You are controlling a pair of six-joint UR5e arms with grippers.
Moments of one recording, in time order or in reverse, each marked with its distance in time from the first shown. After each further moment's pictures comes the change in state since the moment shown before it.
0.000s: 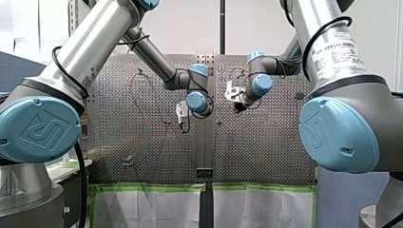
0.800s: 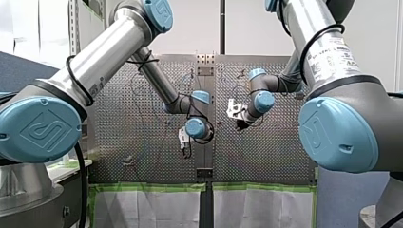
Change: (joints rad) left arm 0.005 -0.161 -0.022 0.109 0.084 -0.066; right arm -0.016 0.082 0.067 -0.057 -0.008 -0.001
